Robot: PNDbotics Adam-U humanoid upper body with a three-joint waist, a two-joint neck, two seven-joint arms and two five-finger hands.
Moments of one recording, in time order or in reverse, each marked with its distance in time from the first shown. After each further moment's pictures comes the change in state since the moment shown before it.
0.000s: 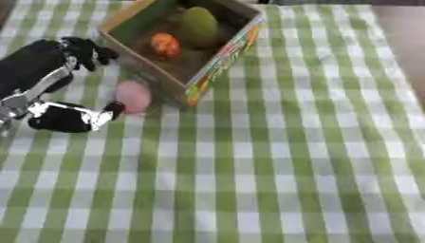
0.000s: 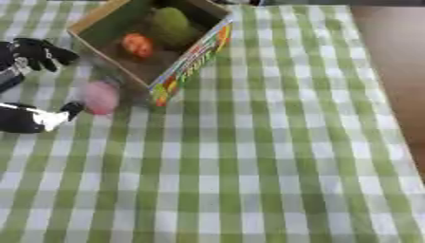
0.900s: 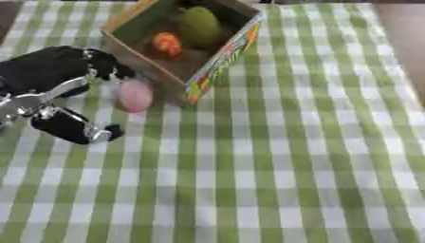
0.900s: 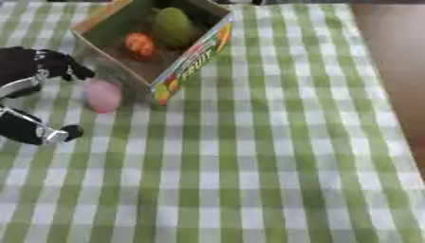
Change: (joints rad) left arm -0.002 0.033 -0.045 0.000 -0.118 -0.126 -0.163; right arm -0.001 0.000 0.000 0.000 -0.001 0.000 0.000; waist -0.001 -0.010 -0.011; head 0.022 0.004
